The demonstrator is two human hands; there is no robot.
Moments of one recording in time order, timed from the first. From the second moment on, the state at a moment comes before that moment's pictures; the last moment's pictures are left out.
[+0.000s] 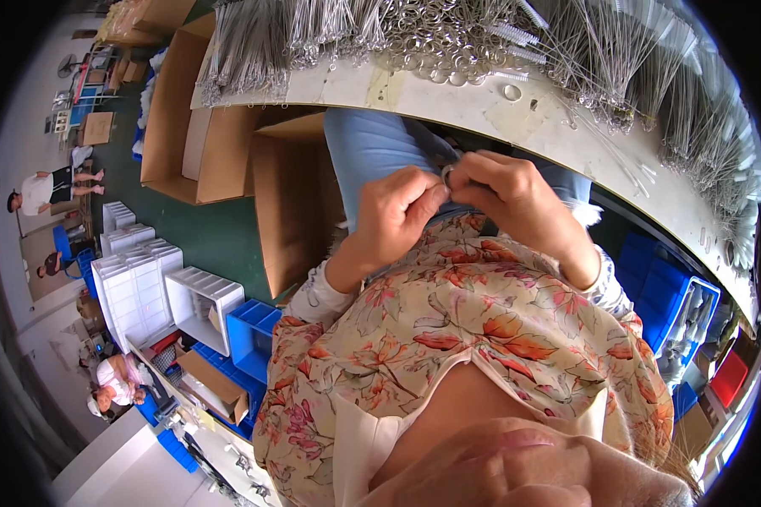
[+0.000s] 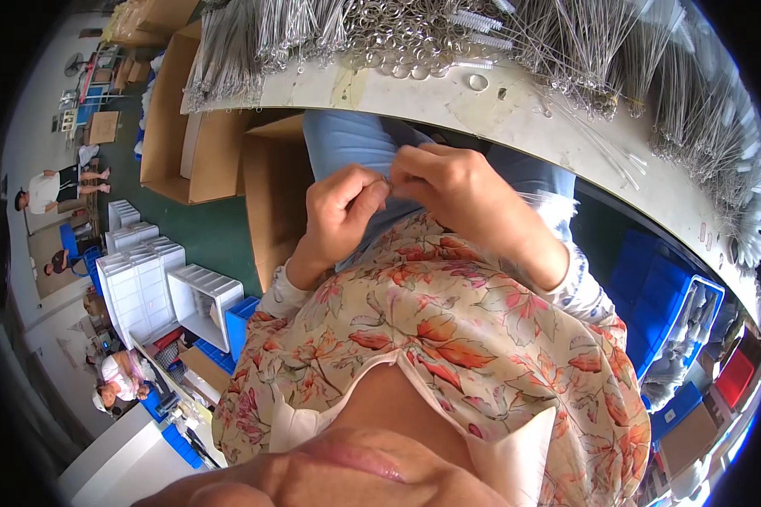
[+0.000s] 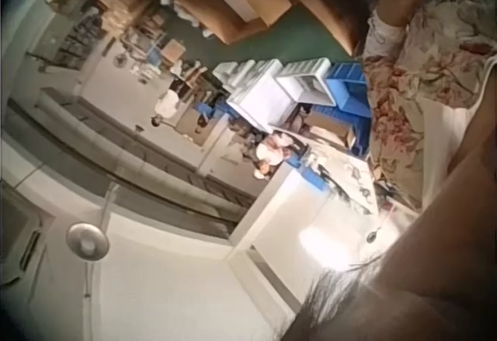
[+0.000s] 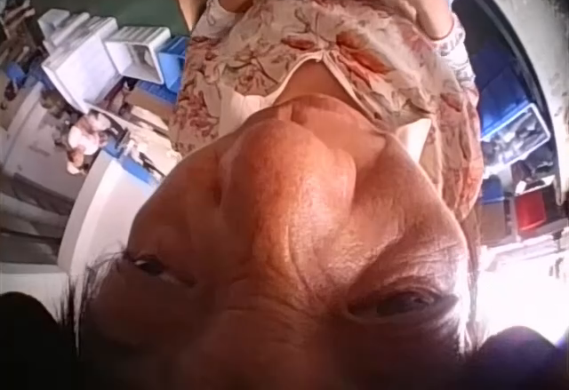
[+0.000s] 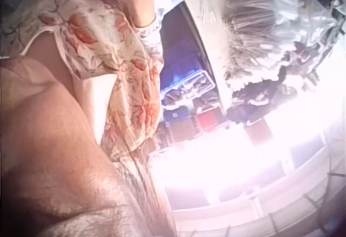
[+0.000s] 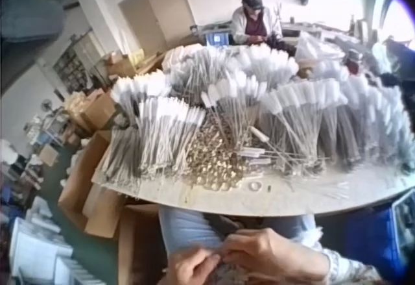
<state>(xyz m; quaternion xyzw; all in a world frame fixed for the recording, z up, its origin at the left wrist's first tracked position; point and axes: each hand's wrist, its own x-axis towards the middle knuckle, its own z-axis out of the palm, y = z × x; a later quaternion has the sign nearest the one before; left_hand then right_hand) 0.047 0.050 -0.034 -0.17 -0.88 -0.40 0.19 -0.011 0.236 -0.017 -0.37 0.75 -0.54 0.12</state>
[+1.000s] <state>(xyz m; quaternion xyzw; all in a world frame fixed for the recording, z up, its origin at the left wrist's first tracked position) -0.018 0.037 -0.022 -0.12 -0.76 -0.63 -0.05 -0.039 0.229 -0.025 -0.25 0.63 -0.70 0.23</state>
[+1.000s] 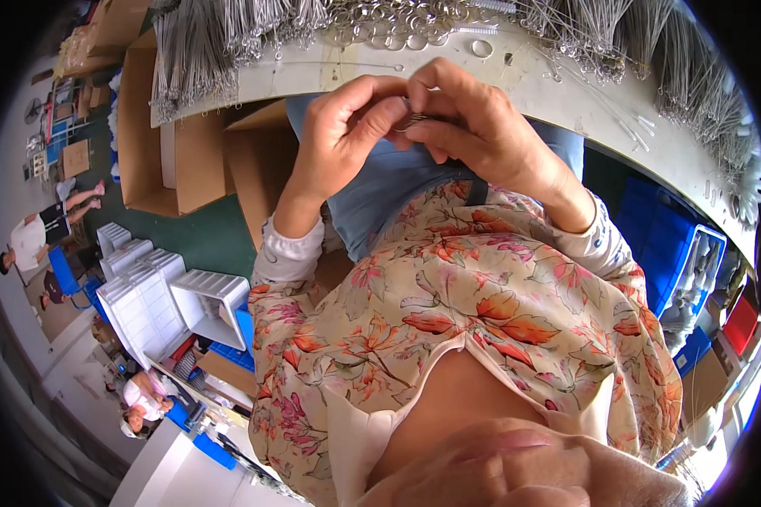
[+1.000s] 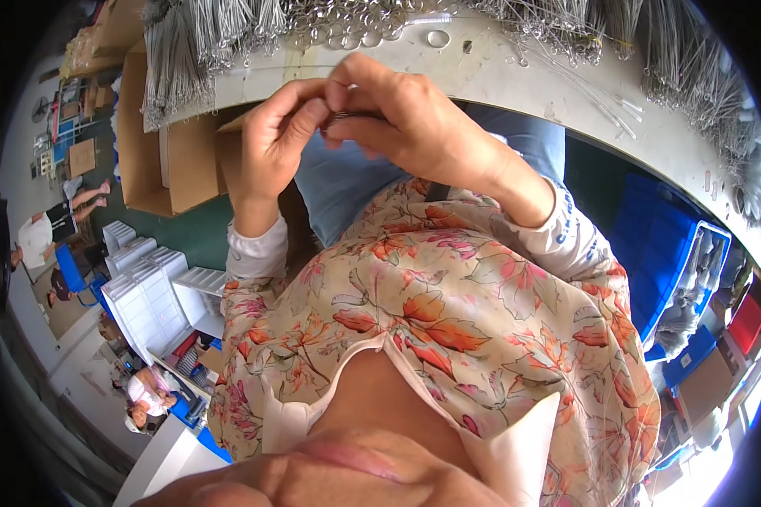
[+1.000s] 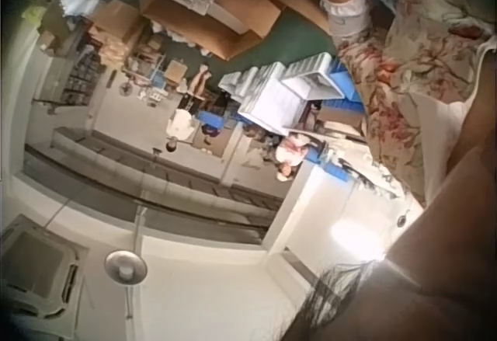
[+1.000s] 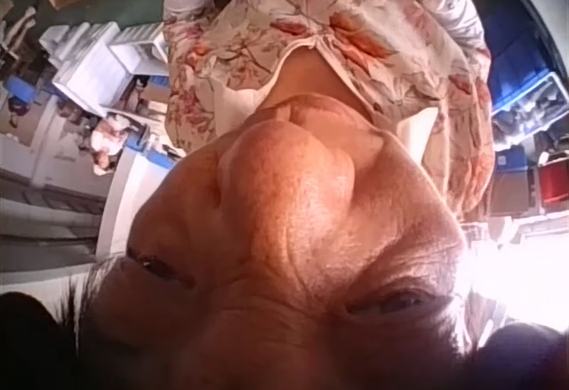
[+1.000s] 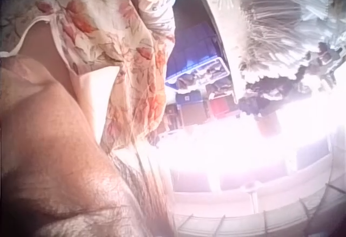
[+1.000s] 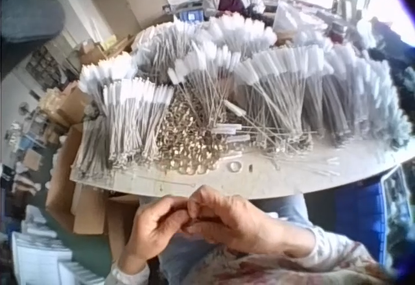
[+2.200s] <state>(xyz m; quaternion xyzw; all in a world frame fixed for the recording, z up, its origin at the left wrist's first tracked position) 0.068 -0.062 -0.048 -0.07 -0.91 -0.41 0.09 -0.031 0.140 -0.055 -0.17 0.50 -0.68 0.51</state>
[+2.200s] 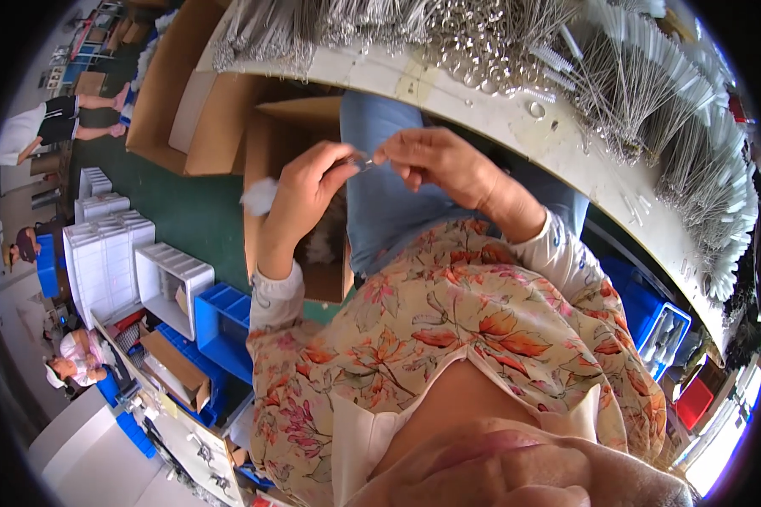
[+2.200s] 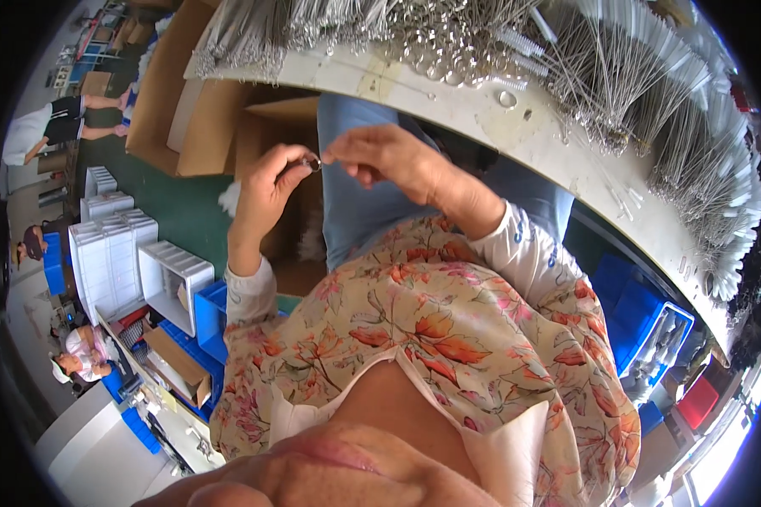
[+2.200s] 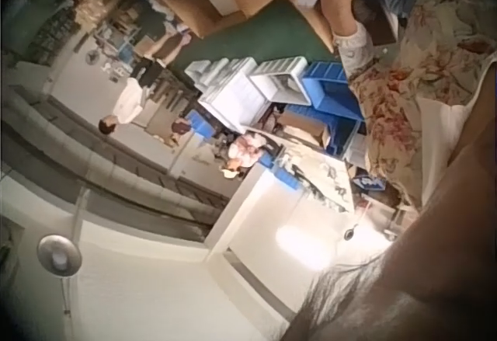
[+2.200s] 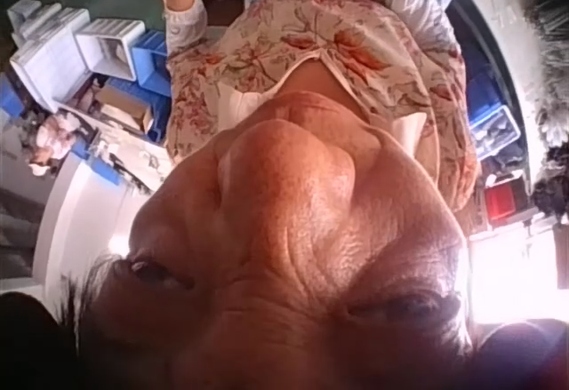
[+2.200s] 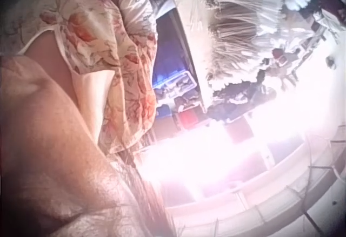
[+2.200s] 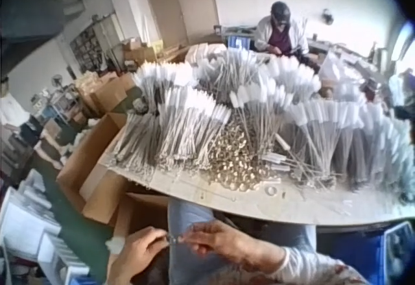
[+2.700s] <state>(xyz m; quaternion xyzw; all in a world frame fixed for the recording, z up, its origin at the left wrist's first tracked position) 0.243 -0.146 -0.430 0.17 -0.97 -0.09 -0.13 -0.035 0.179 -0.107 -0.01 0.48 -0.72 0.49</state>
